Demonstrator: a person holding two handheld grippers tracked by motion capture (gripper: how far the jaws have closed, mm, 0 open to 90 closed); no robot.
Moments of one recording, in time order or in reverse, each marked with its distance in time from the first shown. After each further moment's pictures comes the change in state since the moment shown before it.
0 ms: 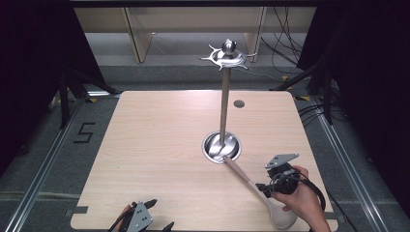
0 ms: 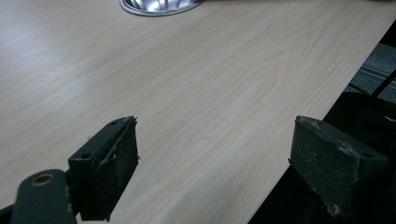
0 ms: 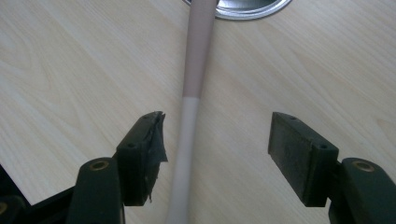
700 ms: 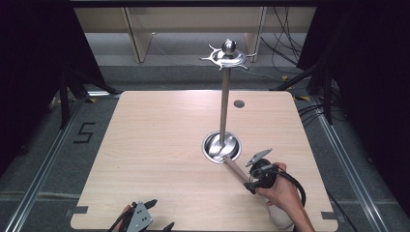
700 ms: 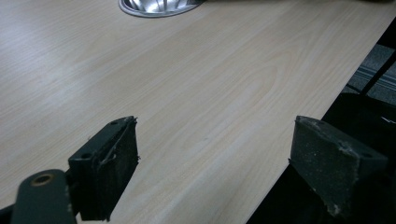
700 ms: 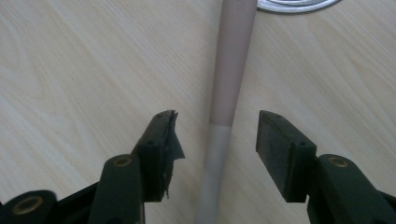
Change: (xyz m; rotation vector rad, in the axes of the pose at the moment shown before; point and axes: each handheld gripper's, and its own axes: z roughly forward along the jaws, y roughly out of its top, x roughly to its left) left arm -0.002 0.000 0.000 -0.018 -0.002 -0.016; right arm 0.015 0.029 0.040 0.157 0.033 -0.031
